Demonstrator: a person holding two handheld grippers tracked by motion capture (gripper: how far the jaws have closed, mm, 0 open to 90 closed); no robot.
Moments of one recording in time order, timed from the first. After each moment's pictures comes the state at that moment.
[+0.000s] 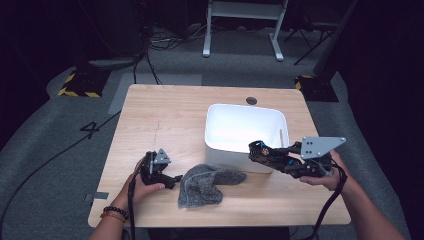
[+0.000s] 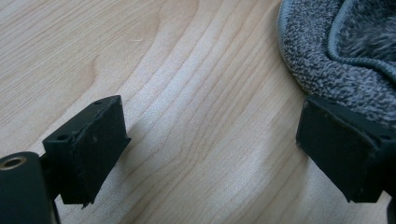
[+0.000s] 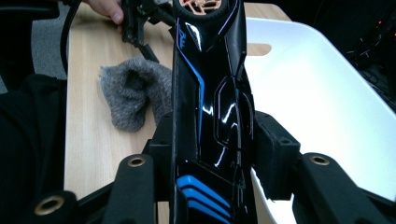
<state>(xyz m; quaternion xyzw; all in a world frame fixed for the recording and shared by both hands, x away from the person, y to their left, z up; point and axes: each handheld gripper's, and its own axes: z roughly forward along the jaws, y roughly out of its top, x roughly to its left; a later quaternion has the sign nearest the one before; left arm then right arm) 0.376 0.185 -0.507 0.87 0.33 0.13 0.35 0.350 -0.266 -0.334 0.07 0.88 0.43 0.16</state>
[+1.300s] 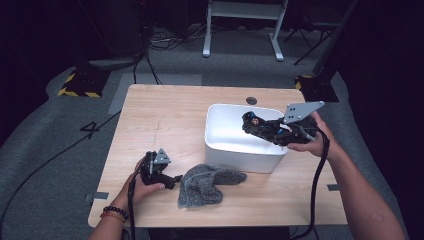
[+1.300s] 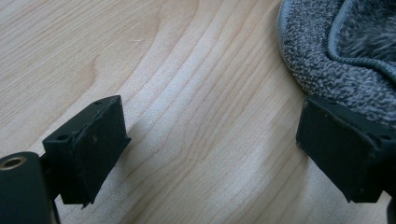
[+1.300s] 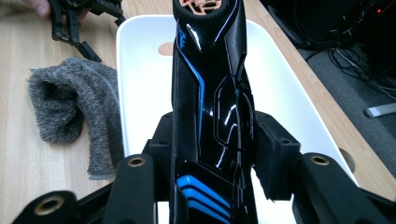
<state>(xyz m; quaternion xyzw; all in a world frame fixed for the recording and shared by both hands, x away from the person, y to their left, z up) 0.376 0.185 -0.507 0.87 0.33 0.13 0.34 0.426 -0.240 -0.314 0.09 0.90 0.38 0.17</state>
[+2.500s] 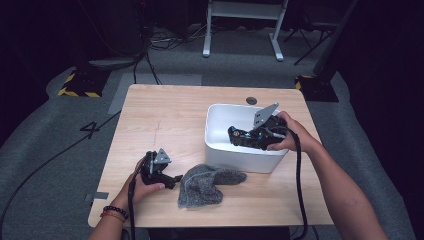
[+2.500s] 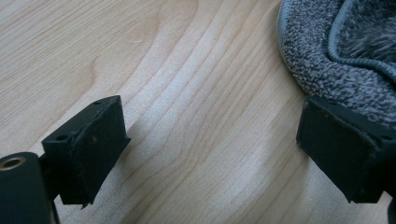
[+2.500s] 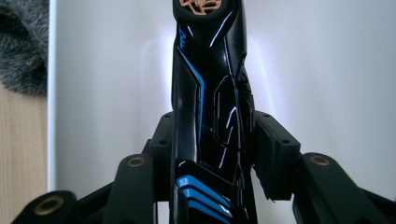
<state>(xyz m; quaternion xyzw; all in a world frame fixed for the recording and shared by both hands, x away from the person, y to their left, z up) 0.377 0.185 -0.507 0.87 0.33 0.13 0.34 0.464 -0.190 -0.365 0.06 0.96 0.25 0.10</state>
